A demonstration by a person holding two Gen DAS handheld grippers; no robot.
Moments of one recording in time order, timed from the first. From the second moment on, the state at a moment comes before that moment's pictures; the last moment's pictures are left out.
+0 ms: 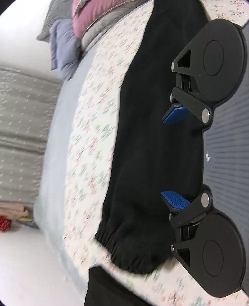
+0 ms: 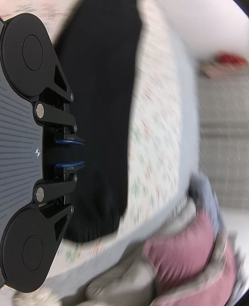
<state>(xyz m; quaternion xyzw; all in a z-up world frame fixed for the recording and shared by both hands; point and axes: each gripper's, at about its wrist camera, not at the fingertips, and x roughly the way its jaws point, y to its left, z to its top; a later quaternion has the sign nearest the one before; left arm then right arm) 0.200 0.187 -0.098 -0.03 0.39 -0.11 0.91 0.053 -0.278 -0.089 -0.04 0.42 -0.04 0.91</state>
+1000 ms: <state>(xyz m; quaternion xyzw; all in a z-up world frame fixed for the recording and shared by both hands) 0.211 0.215 -0.095 -0.05 0.42 -0.06 0.91 0.065 -0.309 -0.070 -0.04 0.41 -0.16 0.90</state>
